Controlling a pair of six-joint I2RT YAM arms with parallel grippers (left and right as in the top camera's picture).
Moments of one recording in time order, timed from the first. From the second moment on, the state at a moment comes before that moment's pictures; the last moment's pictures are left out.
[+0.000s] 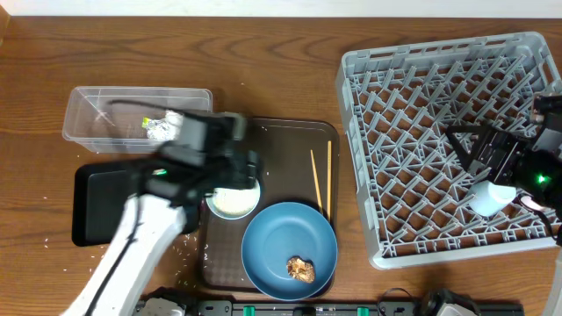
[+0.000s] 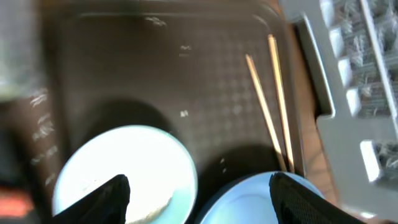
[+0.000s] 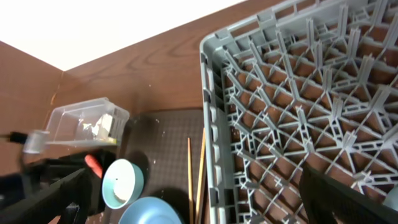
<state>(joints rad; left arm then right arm) -0.36 1.26 0.98 -0.74 0.23 -0.24 -0.41 1.07 1.40 -1.18 -0.70 0.05</state>
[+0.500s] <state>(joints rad) -0.49 1.30 0.98 -0.83 -0.01 -0.30 -0.41 1.07 1.40 -1.23 -0.65 0.04</state>
